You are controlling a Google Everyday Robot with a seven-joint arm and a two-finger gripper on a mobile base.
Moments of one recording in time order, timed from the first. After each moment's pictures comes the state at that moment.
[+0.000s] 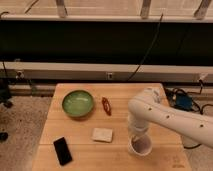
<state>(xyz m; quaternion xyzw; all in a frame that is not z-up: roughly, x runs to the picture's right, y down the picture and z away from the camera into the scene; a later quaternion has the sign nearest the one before) 0.130 0.231 0.684 -0.35 -0.13 -0.27 0.89</state>
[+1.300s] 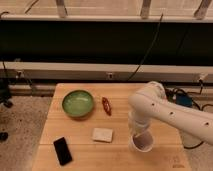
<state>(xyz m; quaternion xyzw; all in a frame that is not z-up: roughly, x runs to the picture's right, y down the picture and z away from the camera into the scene) 0.138 0.208 0.669 -0.34 -0.13 -0.27 0.89</state>
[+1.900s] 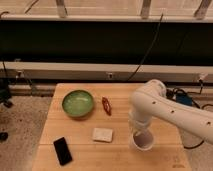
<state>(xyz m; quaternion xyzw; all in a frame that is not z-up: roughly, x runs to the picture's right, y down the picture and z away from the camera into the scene) 0.140 0.198 0.666 -0.33 -0.13 -0.28 0.89</state>
